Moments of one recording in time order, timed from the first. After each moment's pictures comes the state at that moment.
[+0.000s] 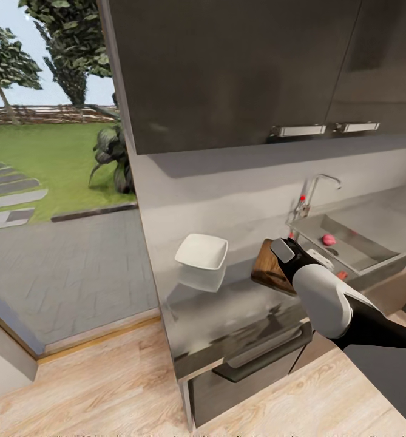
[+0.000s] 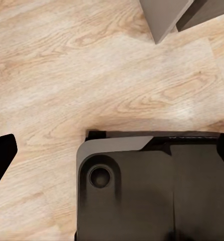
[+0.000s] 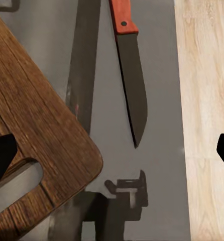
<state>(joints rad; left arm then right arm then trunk) 0.00 -0.01 0.00 -0.52 0.00 -0.07 0.00 -1.28 0.06 -0.47 -0.22 -0.26 0.13 -1.04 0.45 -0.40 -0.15</state>
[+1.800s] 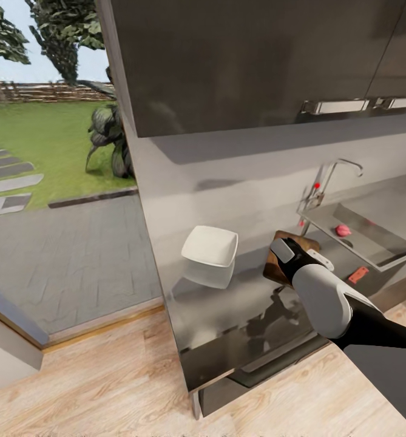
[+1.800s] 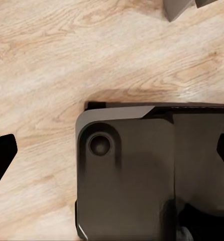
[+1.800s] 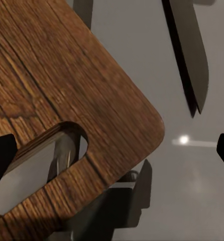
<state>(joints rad) 0.00 -0.02 0.00 -0.50 0.00 -0.07 0.00 -1.28 0.06 -0.47 -0.22 -0.26 0.13 -1.04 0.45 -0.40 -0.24</state>
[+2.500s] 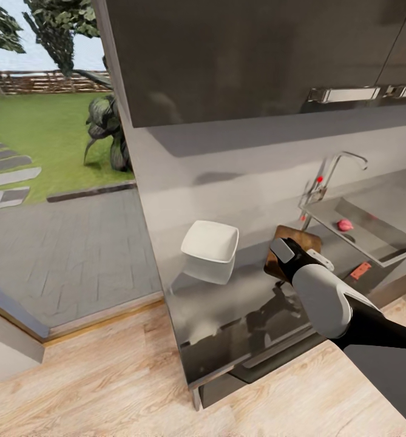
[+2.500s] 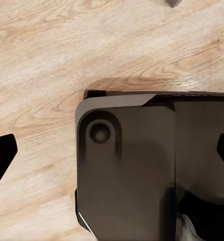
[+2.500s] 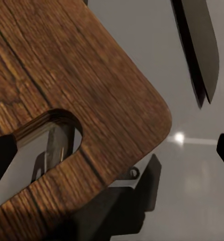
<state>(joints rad) 0.00 -0.02 0.00 -0.50 0.00 -0.07 0.00 -1.28 0.06 -0.47 -0.22 -0.26 0.13 -1.04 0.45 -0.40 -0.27</state>
